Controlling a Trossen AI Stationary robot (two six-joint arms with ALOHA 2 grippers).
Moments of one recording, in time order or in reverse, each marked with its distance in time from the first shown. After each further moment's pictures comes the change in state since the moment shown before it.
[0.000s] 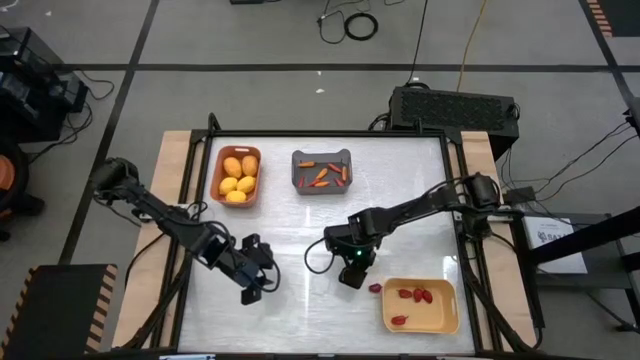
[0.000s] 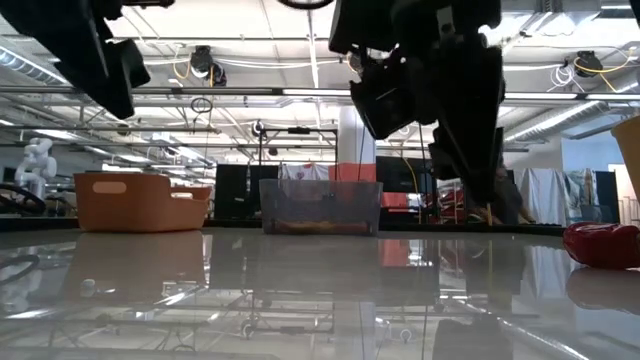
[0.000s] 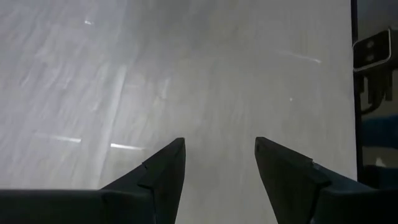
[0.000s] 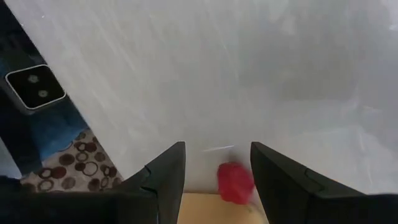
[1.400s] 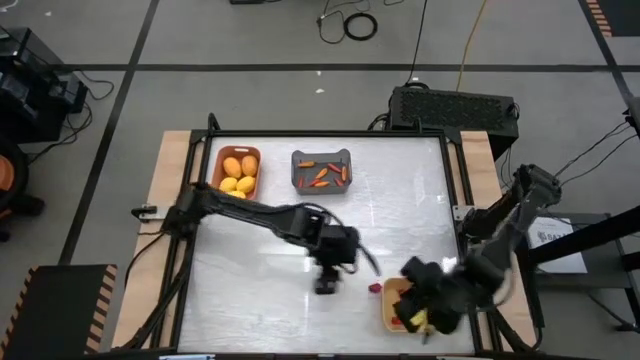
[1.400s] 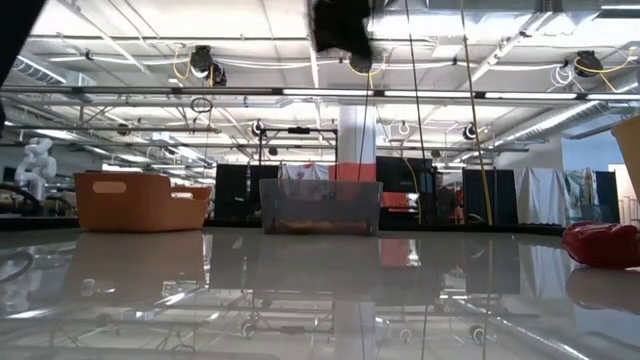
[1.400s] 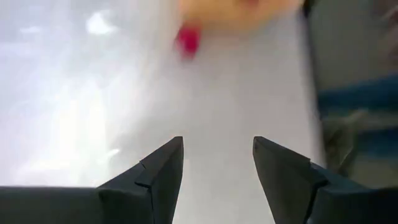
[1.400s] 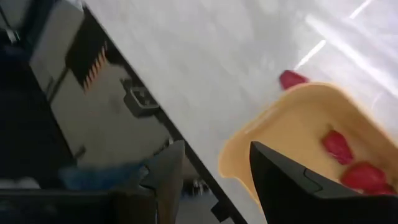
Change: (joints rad) left arm 0.331 0.721 1.080 -0.442 0.394 0.500; right arm 0.669 -0.461 0.000 -0.119 0.831 0.947
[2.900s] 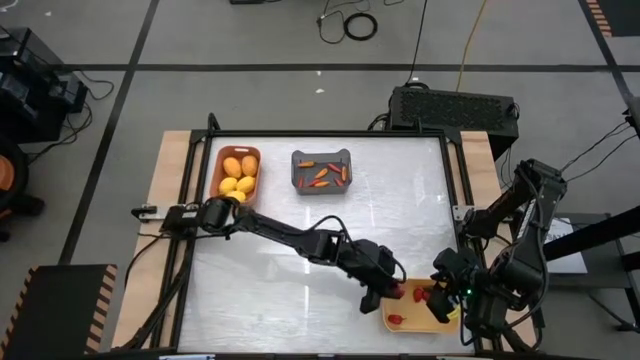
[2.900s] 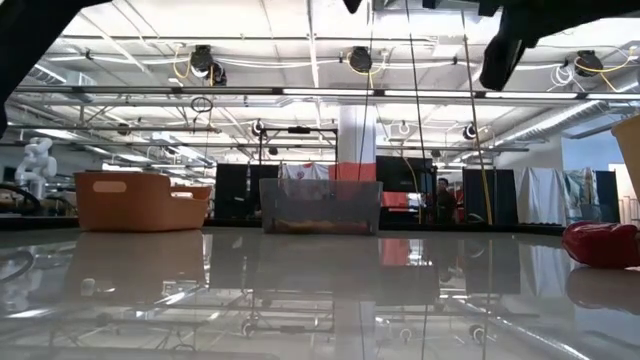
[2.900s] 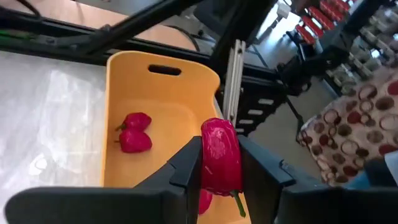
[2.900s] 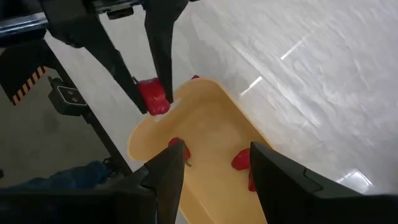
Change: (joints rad) left arm -0.012 0.242 -0.001 0.901 0.019 -0.141; right arm 0.207 -0.074 0.000 -0.392 0.164 0.176
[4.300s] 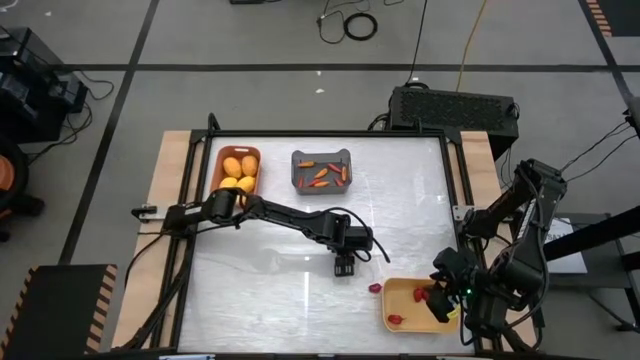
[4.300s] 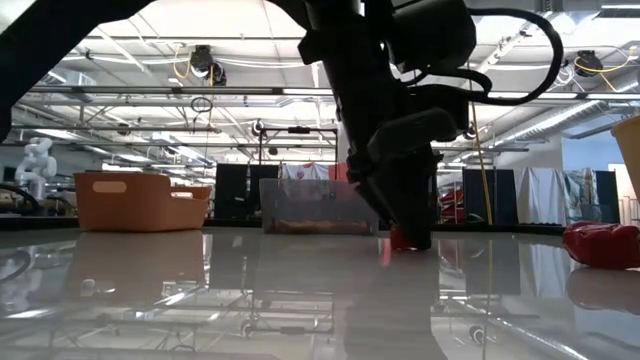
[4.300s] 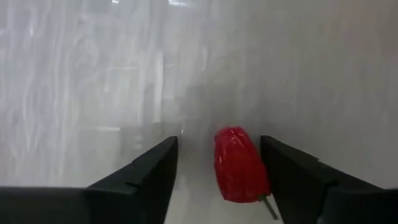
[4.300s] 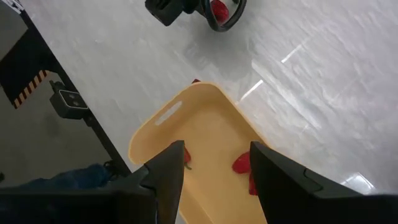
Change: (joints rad) left arm 0.116 0.037 -0.031 -0.749 -0.285 0.196; right arm 0.000 0.000 0.000 -0.002 0.015 0.003
